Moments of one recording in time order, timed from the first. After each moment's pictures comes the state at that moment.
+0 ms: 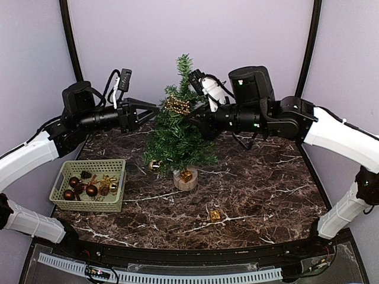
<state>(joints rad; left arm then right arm) -0.58 1.19 1.10 0.06 0.63 -0.24 1.09 1.49 1.60 -0.46 0.13 0.06</state>
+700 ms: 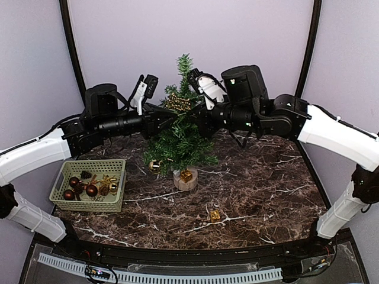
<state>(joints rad) -0.78 1.31 1.18 -0.02 0.27 -0.09 1.10 1.55 1.65 -0.48 0.25 0.06</state>
